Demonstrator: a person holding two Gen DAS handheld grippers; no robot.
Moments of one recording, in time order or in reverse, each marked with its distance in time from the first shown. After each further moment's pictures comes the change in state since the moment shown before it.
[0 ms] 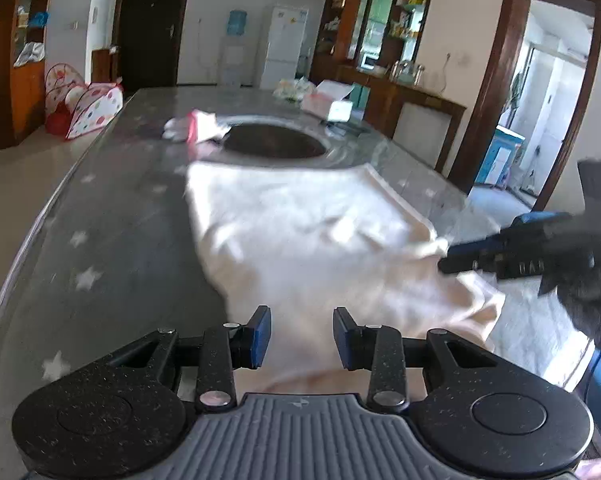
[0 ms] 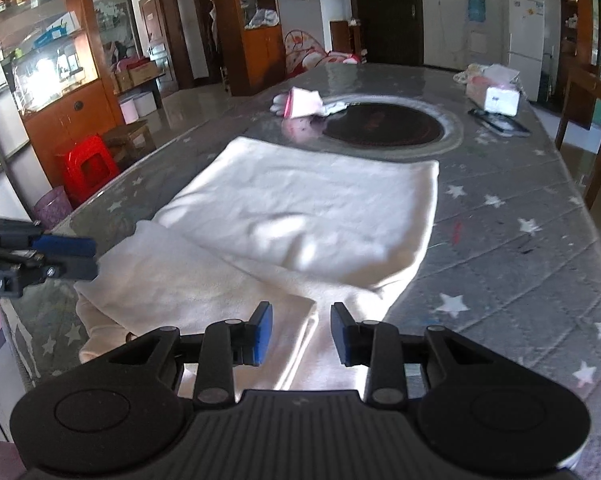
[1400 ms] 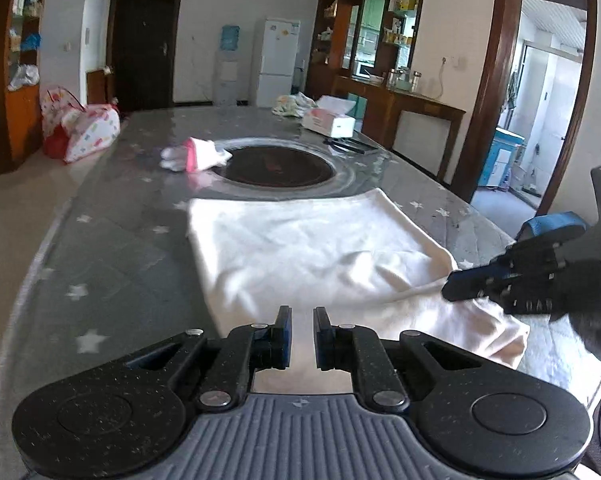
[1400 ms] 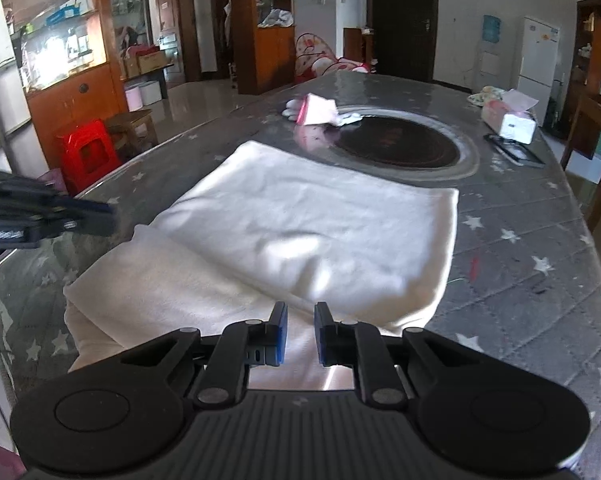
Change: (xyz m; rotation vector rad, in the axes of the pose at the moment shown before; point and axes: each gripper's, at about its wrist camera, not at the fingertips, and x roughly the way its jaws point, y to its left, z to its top) left arm 0.032 0.009 0.040 0.045 -0.037 0.000; right arm 0.014 0.020 0.014 -0.096 -0.014 -0.022
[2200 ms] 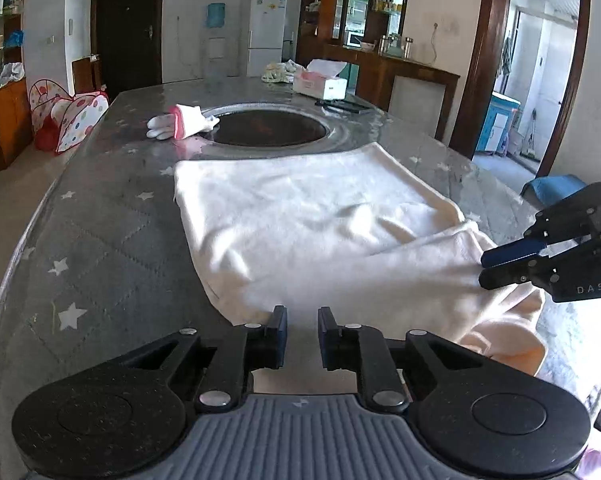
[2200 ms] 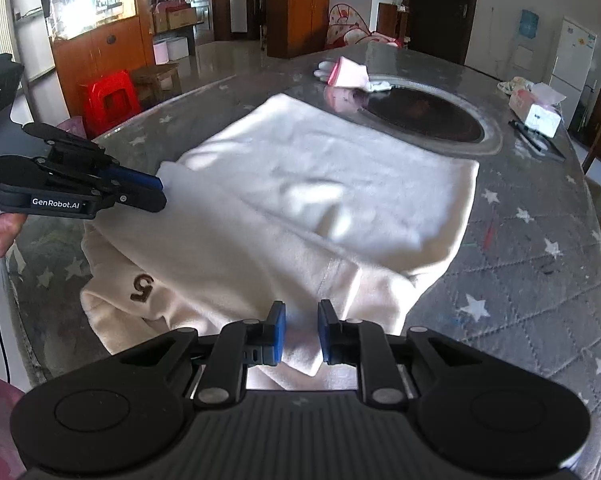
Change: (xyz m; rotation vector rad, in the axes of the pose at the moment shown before) left arm 0.017 -0.004 -0.018 0.063 0.075 0.002; right arm -0.015 0.008 -0.017 -0.107 0.084 0.032
